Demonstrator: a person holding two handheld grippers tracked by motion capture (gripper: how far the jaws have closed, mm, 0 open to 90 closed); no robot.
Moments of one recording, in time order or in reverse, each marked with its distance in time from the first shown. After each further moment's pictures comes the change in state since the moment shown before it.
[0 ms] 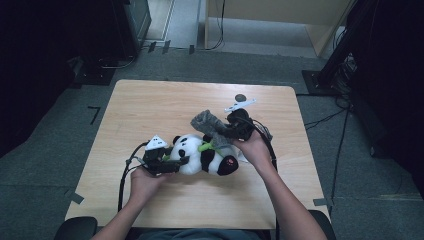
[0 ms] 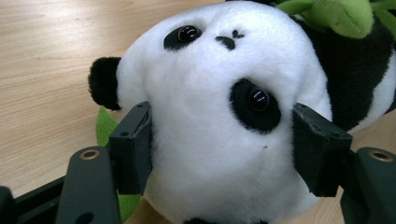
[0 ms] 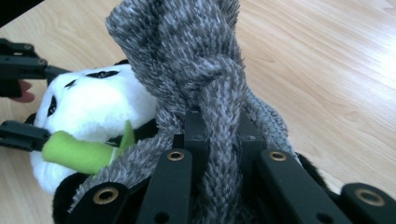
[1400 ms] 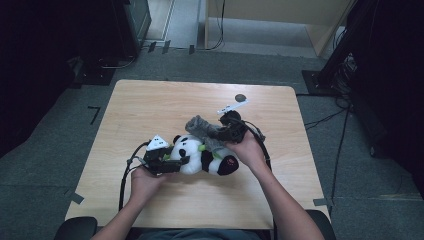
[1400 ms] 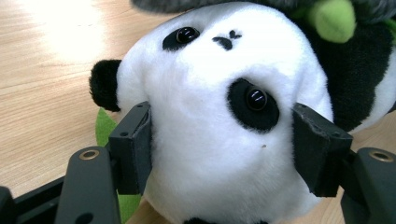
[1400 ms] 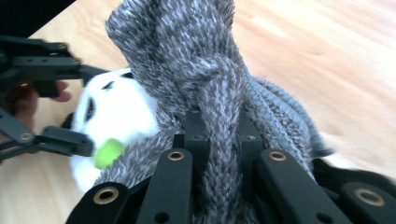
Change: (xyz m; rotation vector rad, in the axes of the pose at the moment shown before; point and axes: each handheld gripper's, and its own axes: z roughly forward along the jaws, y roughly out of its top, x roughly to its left) left arm -0.001 0.002 0.001 0.003 0.010 0.015; right arm 0.006 0.000 0.016 0.034 0.085 0.030
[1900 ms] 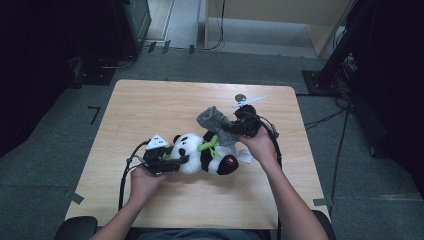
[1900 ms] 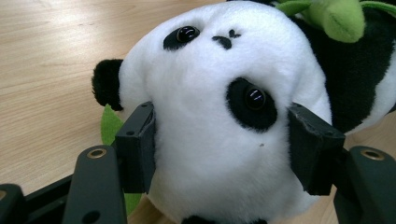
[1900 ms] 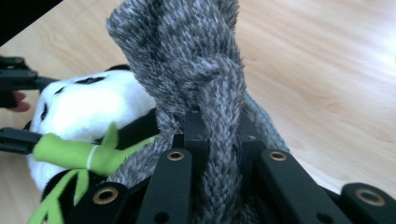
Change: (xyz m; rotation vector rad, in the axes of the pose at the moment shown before) left arm 0.001 0.002 0.000 0.007 0.003 0.002; right arm -0.029 -0.004 -0.029 -0.060 -0.097 0.029
